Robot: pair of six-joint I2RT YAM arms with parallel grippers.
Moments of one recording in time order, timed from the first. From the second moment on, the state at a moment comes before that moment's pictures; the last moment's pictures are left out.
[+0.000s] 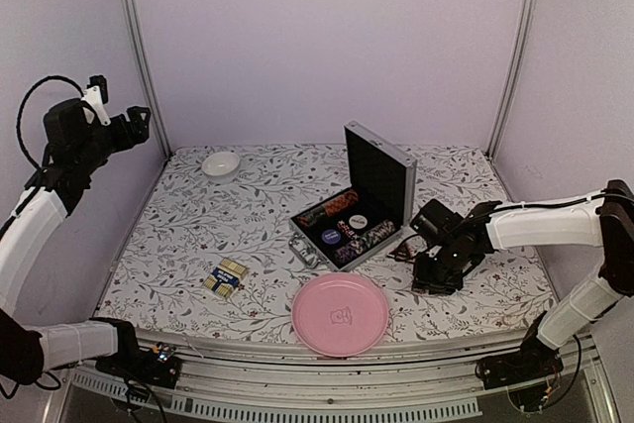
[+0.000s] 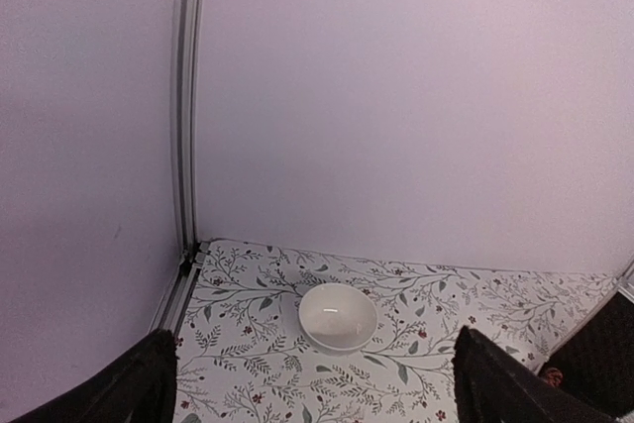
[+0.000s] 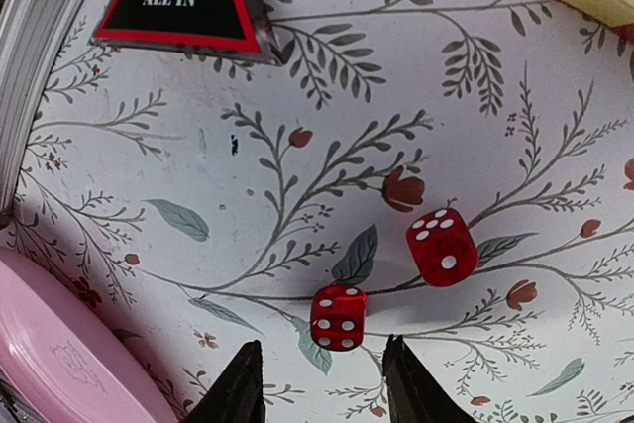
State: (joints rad) left arm 0.02 1.00 1.00 -0.10 0.01 -0.18; right arm 0.77 1.51 0.83 -0.65 0.01 0.94
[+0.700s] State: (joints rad) left arm 0.02 1.00 1.00 -0.09 0.03 -0.18; right arm 0.77 1.59 0.88 -0.66 0.06 0.88
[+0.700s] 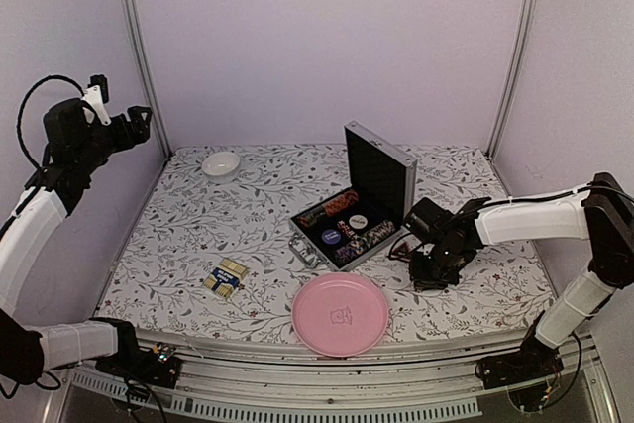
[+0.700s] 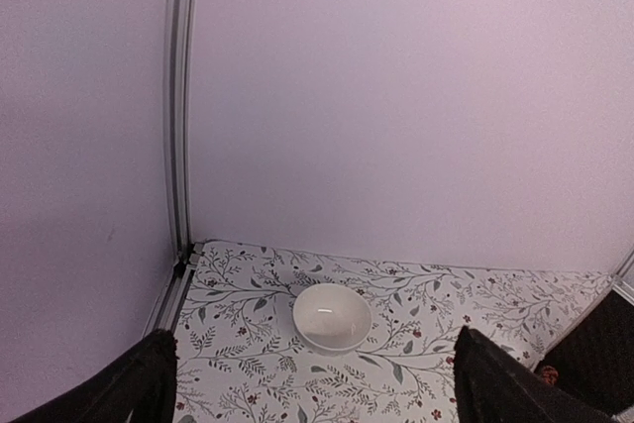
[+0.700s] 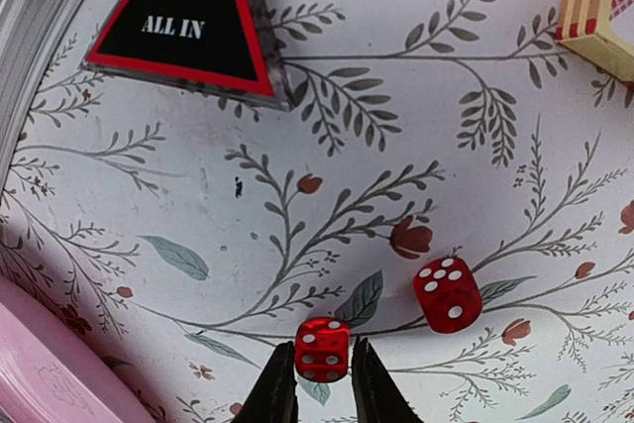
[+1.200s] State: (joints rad) left arm 0.02 1.00 1.00 -0.09 0.04 -0.18; right arm 0.77 1.61 0.89 -0.67 0.07 0.87
